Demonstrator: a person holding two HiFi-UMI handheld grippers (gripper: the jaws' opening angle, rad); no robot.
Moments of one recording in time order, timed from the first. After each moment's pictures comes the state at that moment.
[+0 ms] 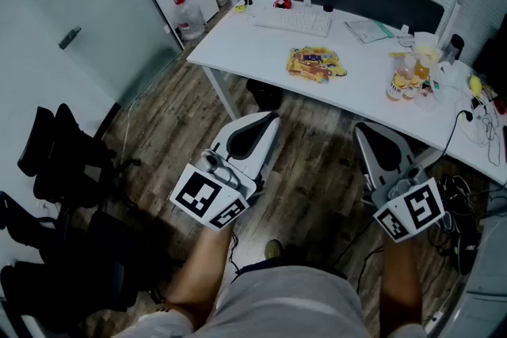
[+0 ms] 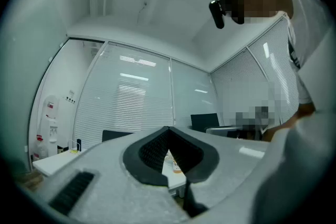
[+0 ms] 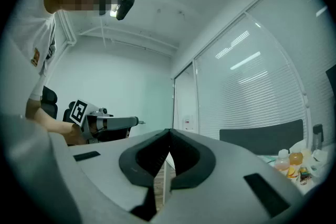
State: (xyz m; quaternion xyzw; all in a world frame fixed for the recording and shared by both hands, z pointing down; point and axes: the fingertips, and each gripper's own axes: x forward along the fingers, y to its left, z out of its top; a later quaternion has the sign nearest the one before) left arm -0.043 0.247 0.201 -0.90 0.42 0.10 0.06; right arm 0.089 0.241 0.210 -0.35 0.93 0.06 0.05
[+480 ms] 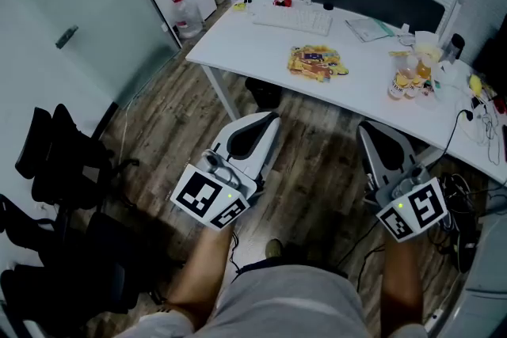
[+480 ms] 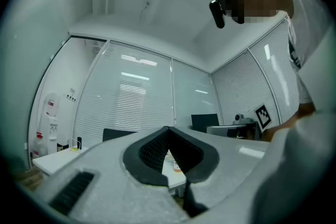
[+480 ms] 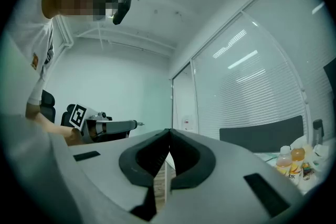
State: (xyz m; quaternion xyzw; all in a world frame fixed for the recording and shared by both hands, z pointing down) left arm -0.055 0.238 0.208 -0.90 0.42 0.10 0.05; right arm 0.084 0.233 0.212 -0.35 0.93 0.05 0.06
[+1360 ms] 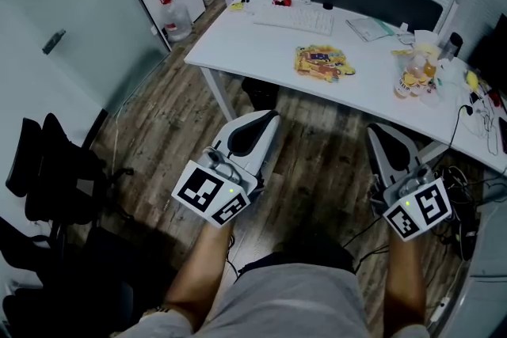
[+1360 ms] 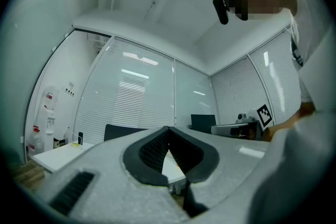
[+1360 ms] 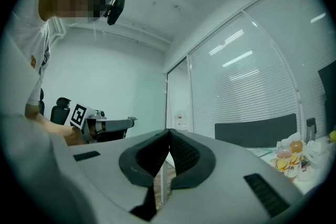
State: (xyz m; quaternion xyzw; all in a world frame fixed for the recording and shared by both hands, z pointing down) left arm -0.126 0.220 0.231 -0.91 0.40 0.11 0.03; right arm 0.034 0.229 0.231 -0.40 0.92 0.04 0.04
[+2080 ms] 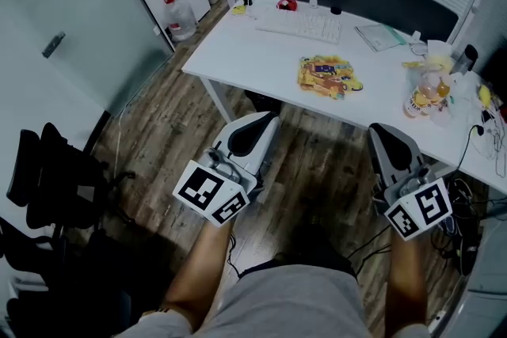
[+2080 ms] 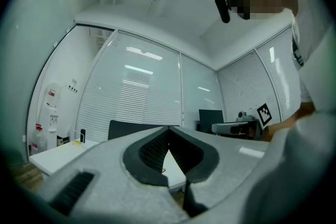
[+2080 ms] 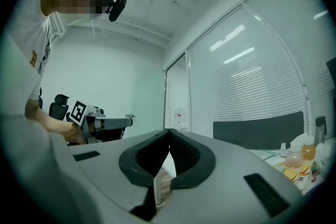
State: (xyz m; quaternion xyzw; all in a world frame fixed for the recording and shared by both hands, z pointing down) left arm -0.122 0.134 0.246 -0.91 0.41 0.09 0.02; right arm 0.044 0.137 0.244 -0.39 0.92 0.04 0.03
